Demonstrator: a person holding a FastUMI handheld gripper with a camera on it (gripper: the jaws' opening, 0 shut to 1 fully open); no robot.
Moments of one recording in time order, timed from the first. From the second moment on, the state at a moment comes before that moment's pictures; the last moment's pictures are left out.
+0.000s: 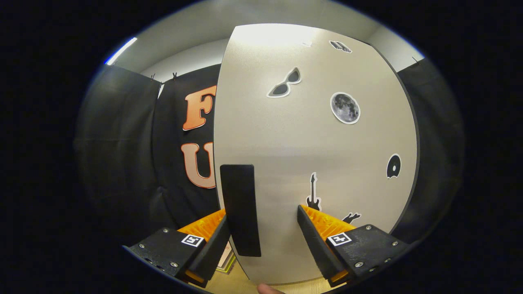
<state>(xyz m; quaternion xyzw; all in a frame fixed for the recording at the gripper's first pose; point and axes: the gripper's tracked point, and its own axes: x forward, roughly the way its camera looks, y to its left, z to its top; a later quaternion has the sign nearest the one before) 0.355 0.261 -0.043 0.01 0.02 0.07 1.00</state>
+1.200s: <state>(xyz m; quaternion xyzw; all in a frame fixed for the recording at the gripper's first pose) 0.255 0.238 -0.033 -0.01 0.03 0.04 1.00</state>
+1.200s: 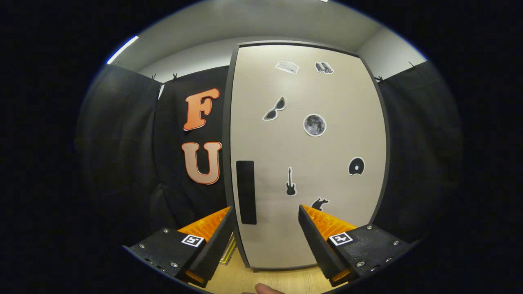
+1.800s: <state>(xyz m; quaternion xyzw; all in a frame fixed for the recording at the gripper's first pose) 0.129 0.170 -0.027 -0.02 0.03 0.02 1.00</state>
